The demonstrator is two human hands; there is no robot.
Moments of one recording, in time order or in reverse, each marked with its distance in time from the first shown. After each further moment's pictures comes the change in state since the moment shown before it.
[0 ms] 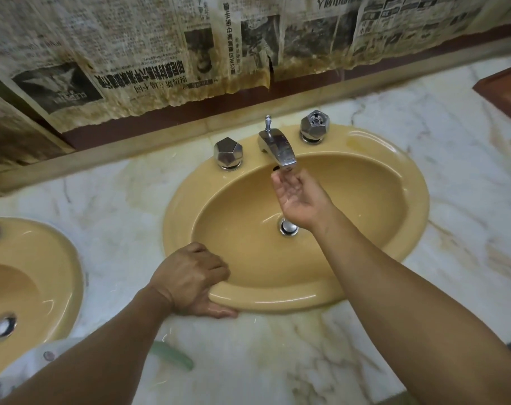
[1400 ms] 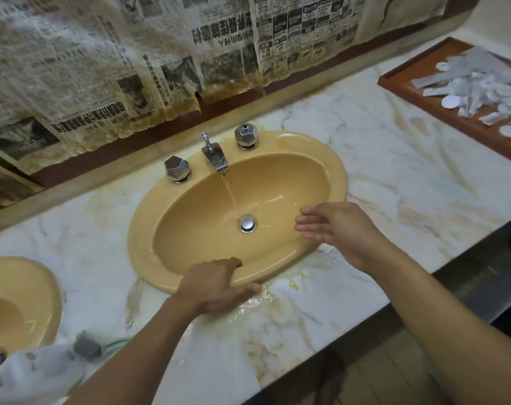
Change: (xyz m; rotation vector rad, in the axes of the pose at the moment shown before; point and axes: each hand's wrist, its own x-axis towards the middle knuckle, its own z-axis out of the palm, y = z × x) left_hand 0.088 0.126 -0.021 -0.151 -0.620 -0.527; right_hand -0.193 -0.074 -0.110 -0.832 0.160 -0.351
